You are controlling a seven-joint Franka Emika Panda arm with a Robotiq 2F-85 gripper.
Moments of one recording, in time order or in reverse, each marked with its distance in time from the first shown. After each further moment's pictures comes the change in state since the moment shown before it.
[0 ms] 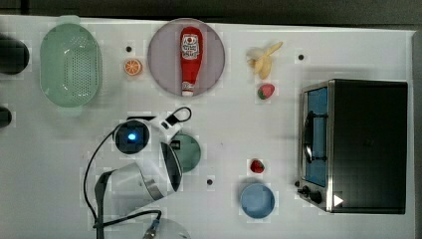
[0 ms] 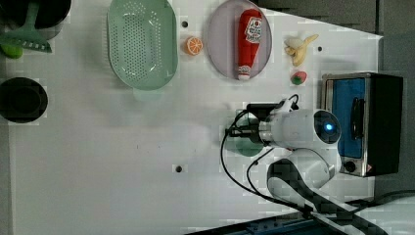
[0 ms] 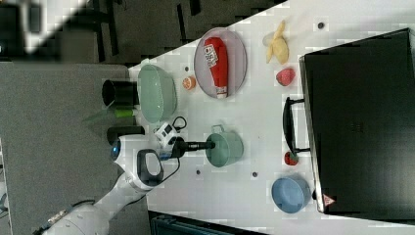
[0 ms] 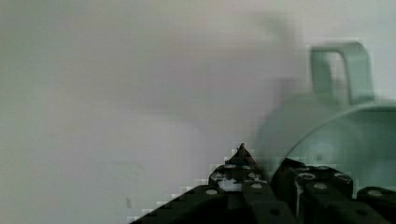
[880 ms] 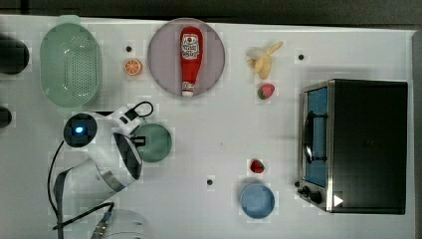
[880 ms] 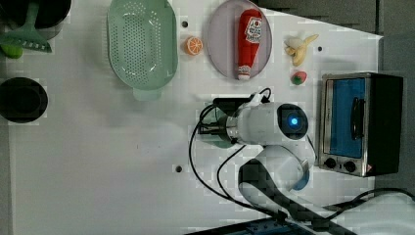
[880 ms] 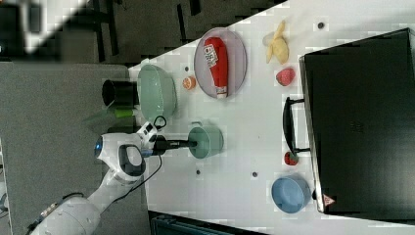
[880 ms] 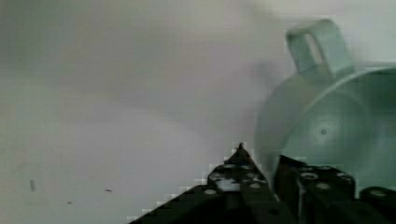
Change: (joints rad) arm 0.155 0.094 0.023 0.180 0.000 -0.093 0.164
